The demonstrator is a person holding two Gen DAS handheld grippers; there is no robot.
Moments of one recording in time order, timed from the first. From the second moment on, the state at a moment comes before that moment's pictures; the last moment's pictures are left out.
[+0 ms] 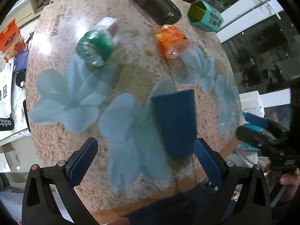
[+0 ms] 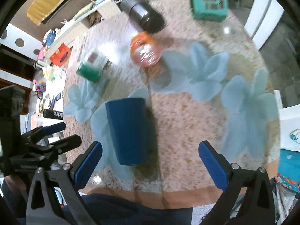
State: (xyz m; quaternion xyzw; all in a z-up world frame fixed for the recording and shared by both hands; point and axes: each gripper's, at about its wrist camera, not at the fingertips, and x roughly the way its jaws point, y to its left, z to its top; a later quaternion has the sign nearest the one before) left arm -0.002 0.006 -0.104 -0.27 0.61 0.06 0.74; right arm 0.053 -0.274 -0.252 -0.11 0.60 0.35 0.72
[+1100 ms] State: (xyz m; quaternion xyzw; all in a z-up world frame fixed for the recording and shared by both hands) left arm 0.091 -0.049 -0.181 -0.24 0.68 0.20 0.66; right arm 0.139 -0.306 -0.304 -0.13 0.62 0.45 0.63
